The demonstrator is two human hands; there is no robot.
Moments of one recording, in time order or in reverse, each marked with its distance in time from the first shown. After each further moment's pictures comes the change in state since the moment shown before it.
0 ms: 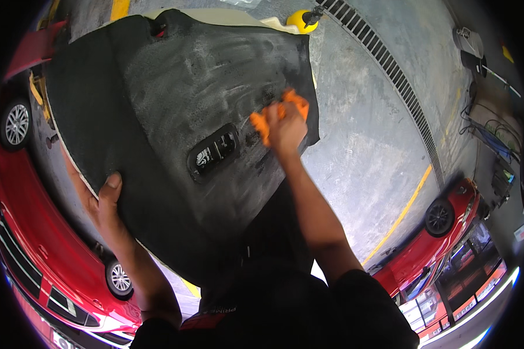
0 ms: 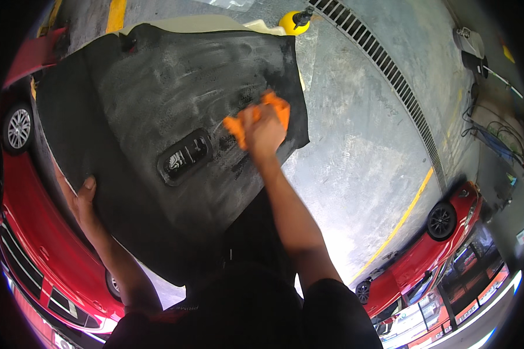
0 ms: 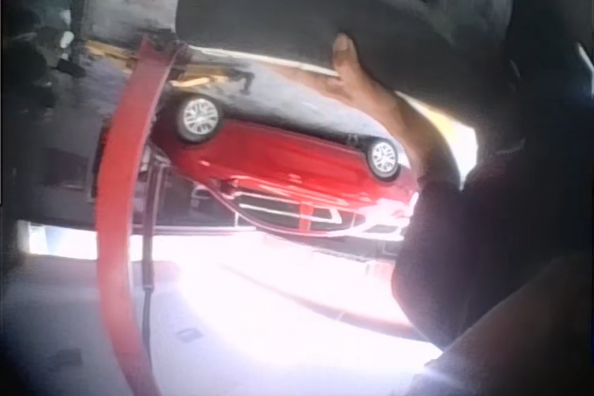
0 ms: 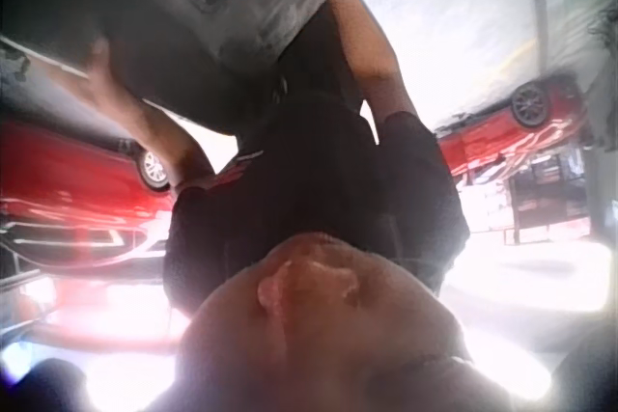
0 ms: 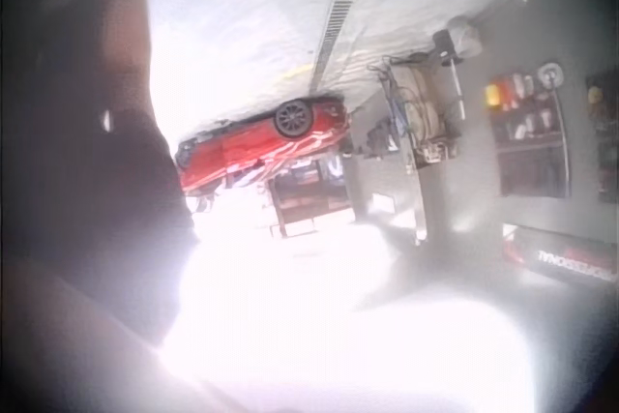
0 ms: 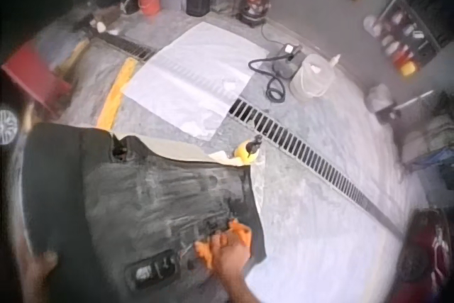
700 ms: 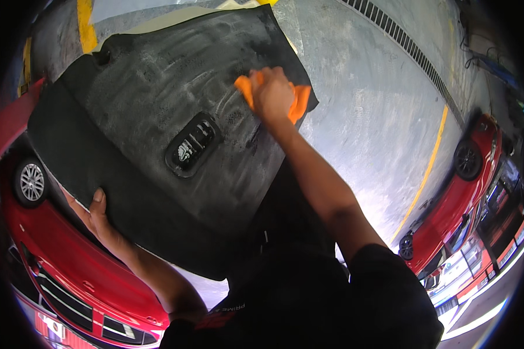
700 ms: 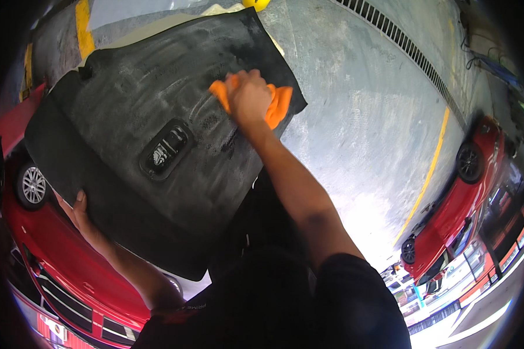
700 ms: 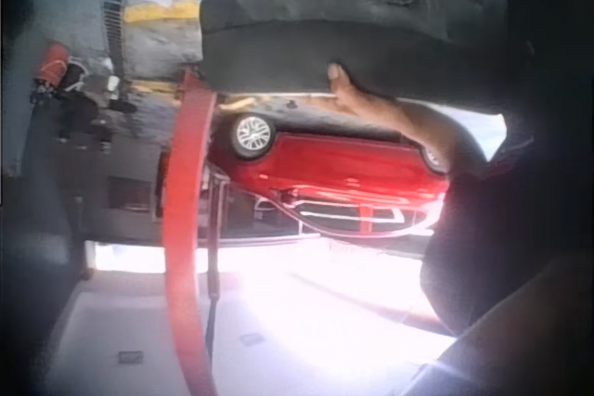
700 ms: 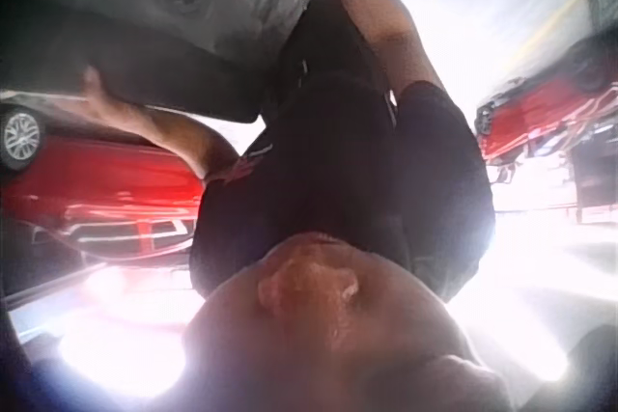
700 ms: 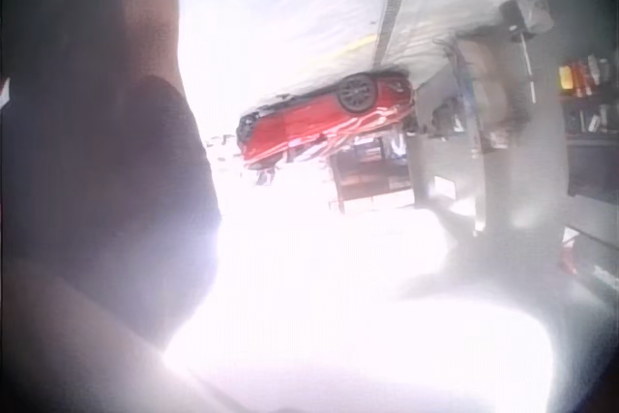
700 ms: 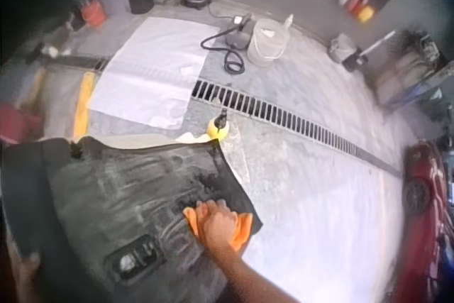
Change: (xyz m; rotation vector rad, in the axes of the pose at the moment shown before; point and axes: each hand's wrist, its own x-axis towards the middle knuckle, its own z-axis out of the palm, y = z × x) left_hand -0.010 -0.012 -0.010 0.001 -0.031 -0.065; right_hand 0.011 0.015 0.005 -0.143 0.141 -0.051
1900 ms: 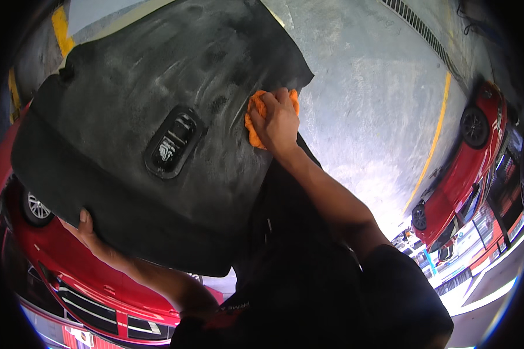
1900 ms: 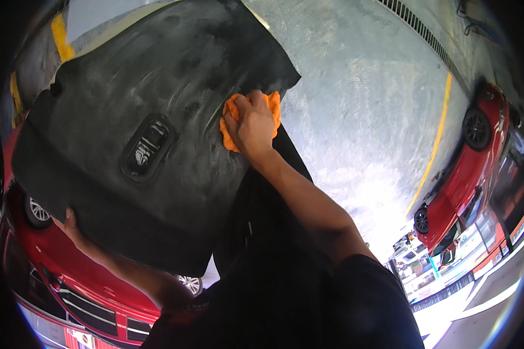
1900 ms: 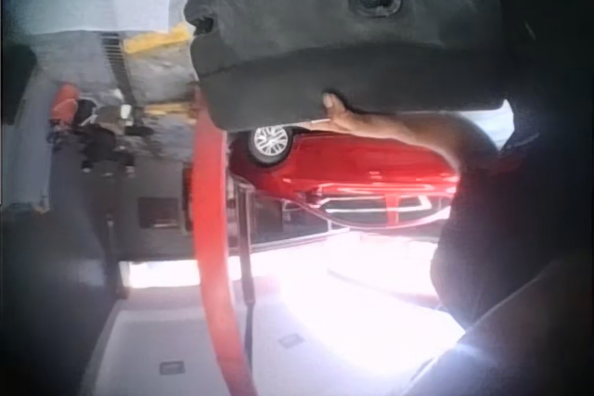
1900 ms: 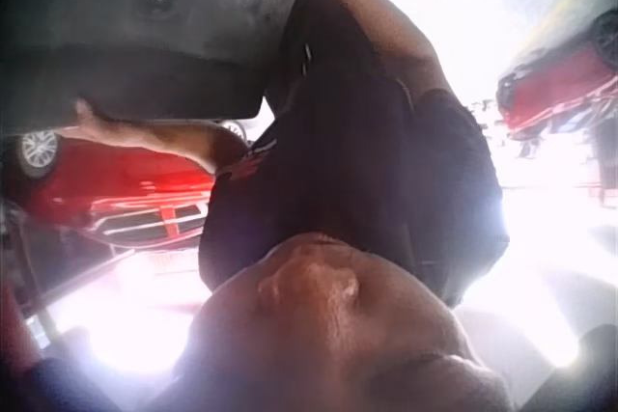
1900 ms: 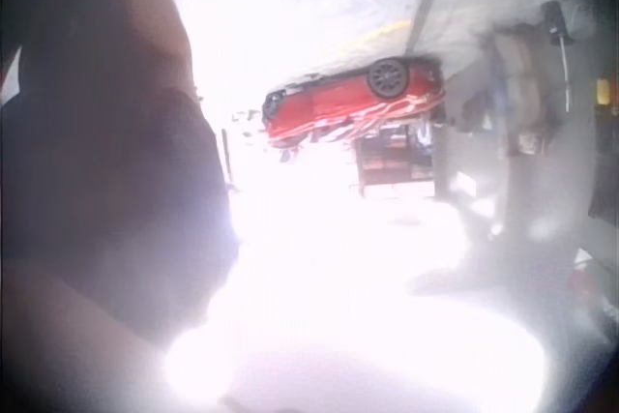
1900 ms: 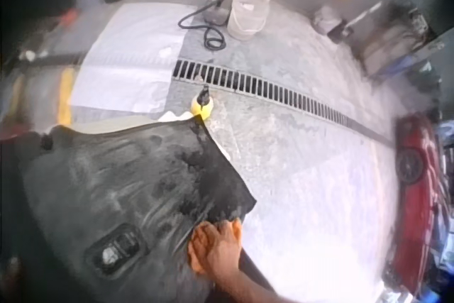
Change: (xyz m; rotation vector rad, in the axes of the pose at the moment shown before) left_hand -0.013 0.012 0.010 -0.029 0.067 -0.034; right_hand -0.097 0.021 -0.062 0.204 -0.149 0.101
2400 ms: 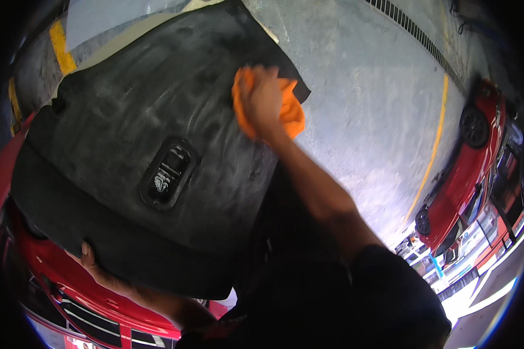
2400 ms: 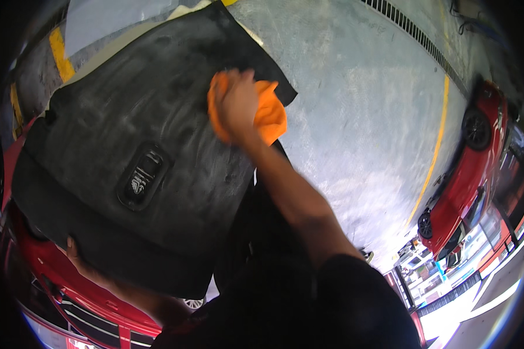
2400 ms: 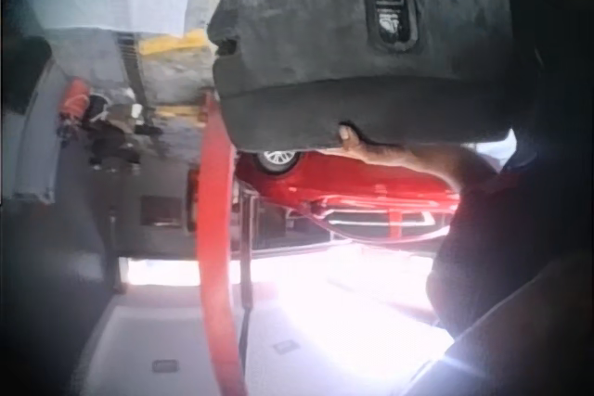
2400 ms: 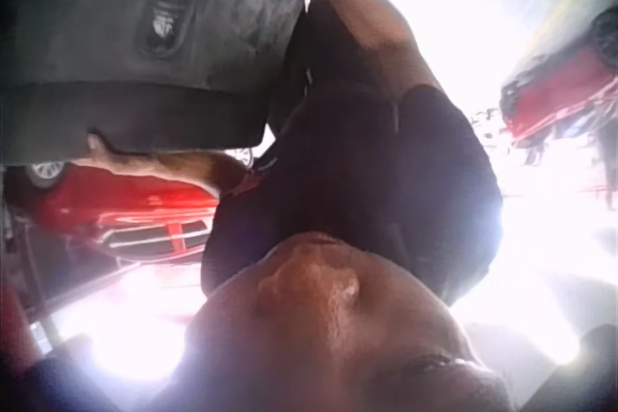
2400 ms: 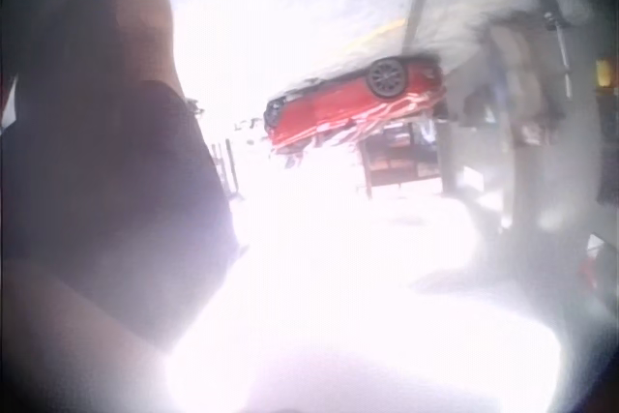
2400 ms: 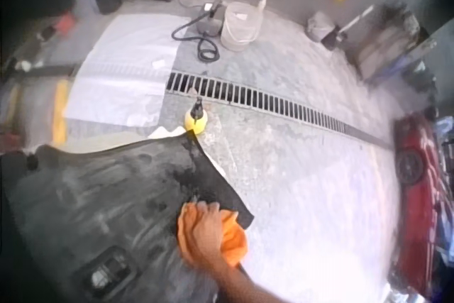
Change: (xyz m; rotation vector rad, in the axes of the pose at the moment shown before) left_hand 0.014 -0.032 -0.033 0.057 -0.016 0.106; right_hand 0.094 0.024 0.059 0.053 0.104 0.140
